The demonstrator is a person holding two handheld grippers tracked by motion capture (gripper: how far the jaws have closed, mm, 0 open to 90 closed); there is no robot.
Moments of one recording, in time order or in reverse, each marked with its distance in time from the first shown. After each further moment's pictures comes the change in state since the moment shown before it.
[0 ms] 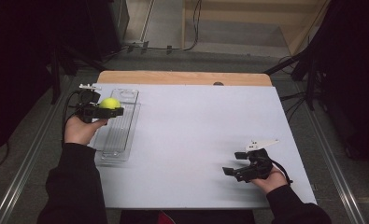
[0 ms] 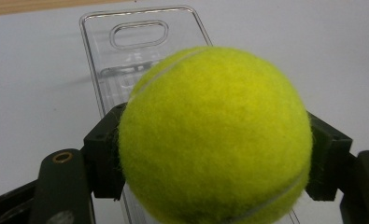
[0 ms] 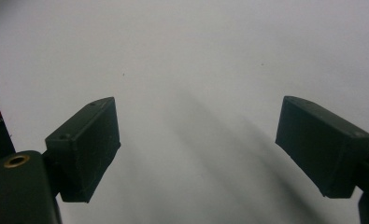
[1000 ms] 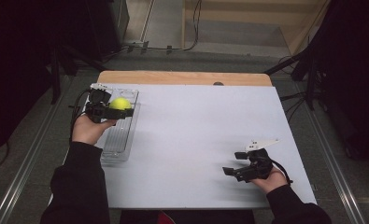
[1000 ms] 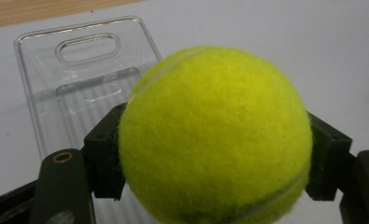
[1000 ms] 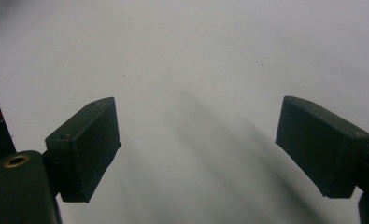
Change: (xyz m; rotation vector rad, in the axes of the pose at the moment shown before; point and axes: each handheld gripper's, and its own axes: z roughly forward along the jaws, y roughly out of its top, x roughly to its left) left arm -0.026 0.007 0.004 0.006 -0.058 0.070; right arm 0.000 0.000 0.000 -0.003 0.002 0.002
